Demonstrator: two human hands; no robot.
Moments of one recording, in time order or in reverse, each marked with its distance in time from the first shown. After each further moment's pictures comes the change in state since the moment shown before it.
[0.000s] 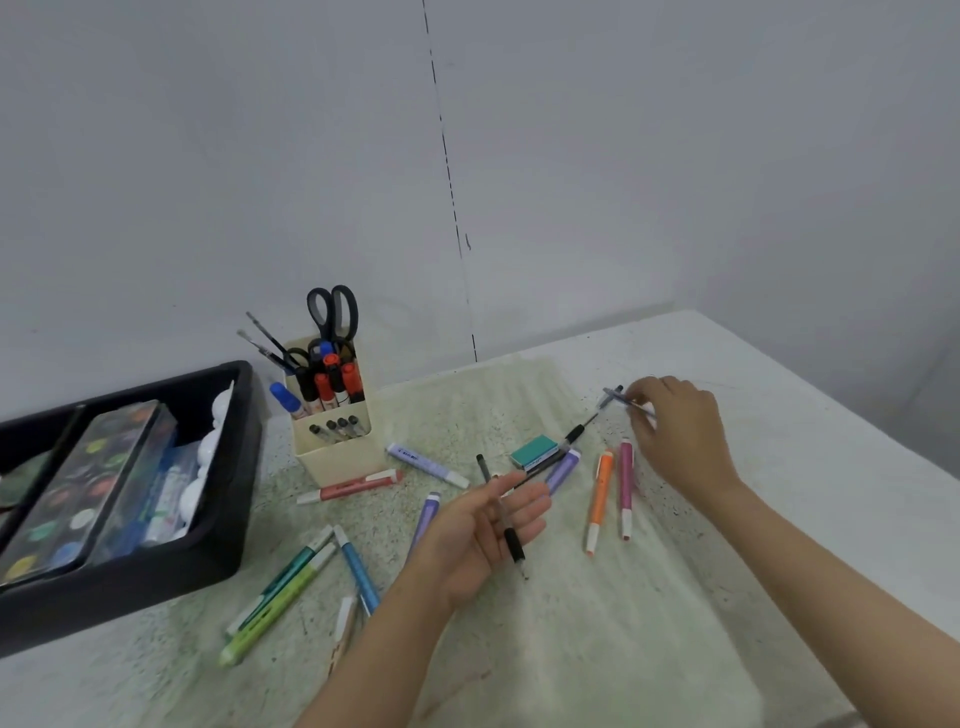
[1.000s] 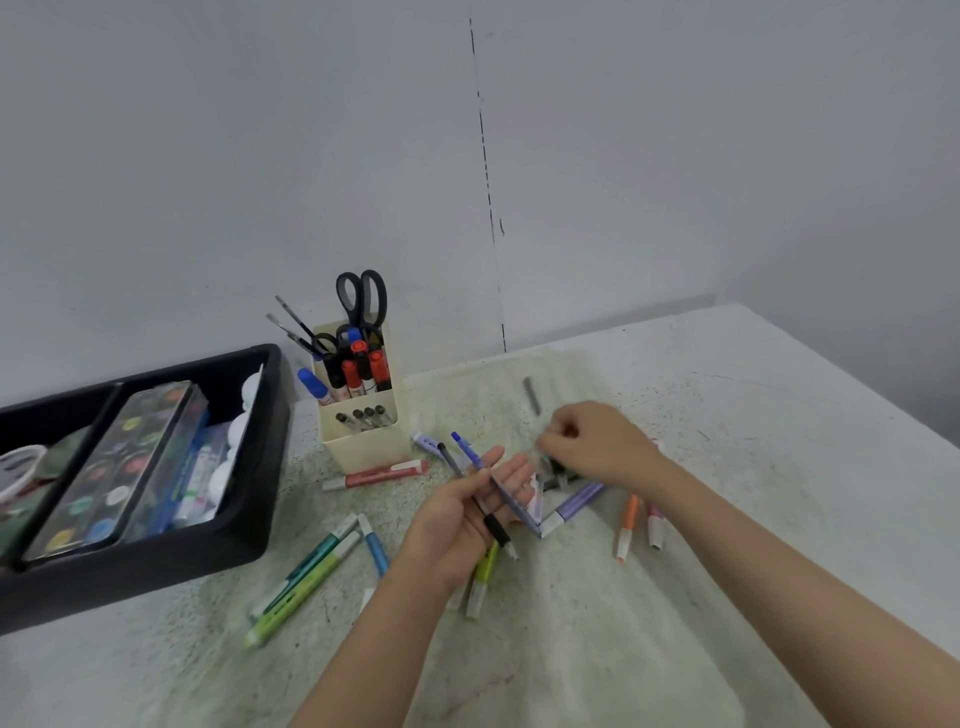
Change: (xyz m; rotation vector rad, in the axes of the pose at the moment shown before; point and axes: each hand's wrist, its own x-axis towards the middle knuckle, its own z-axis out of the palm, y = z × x) left_hand -0.002 0.021 -0.018 -0.270 0.072 0.109; right_hand 0.015 -0.101 0.013 0.342 -0.662 0.108
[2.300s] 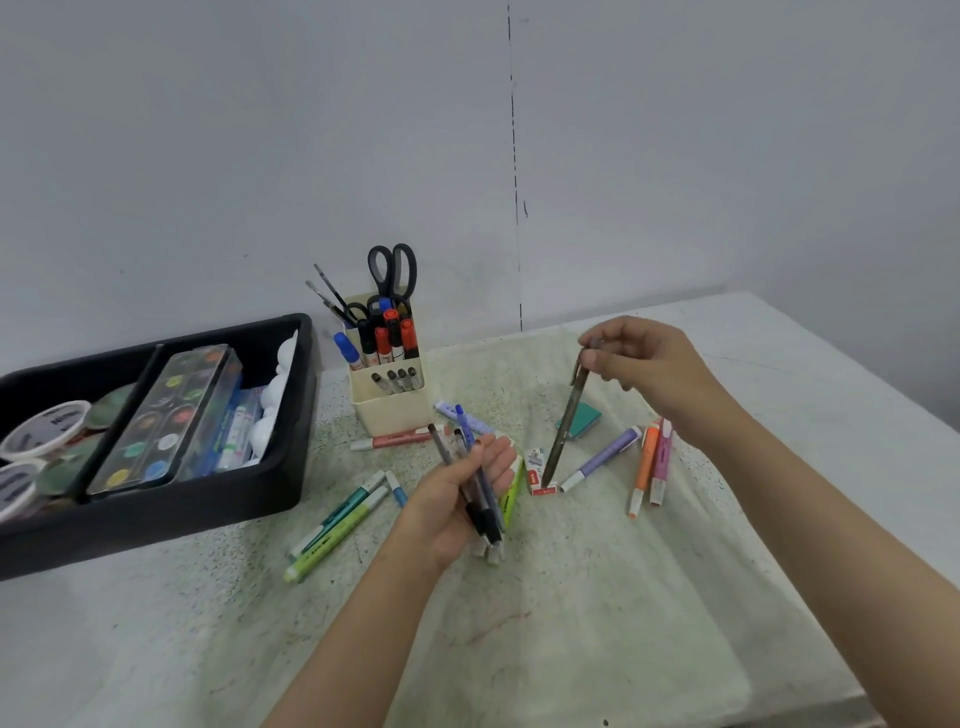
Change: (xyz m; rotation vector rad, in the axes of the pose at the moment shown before) left_hand -0.036 0.006 -0.021 0.148 0.053 0.050; right_hand -0.038 -0.022 -0.040 0.681 0.194 -0.181
